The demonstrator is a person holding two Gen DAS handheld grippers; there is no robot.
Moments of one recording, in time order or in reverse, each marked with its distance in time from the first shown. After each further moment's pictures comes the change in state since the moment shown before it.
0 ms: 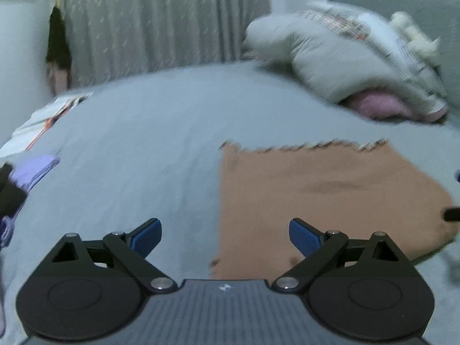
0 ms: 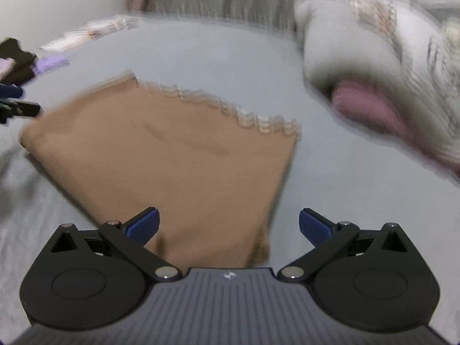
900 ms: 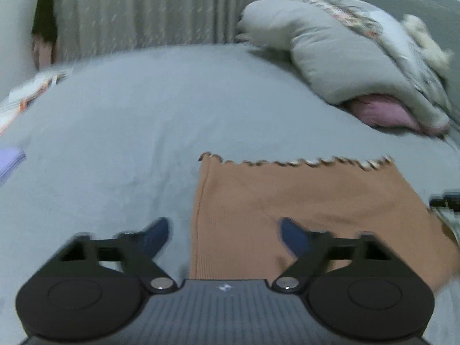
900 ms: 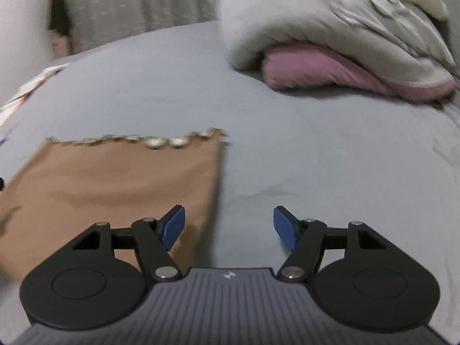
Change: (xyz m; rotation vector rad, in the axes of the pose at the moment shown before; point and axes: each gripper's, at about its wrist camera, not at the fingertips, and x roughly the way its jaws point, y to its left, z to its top) left arm 0.040 0.004 0.038 -0.001 0.102 -0.056; right arm 0.053 -0.085 0.012 0.360 0.126 -0.085
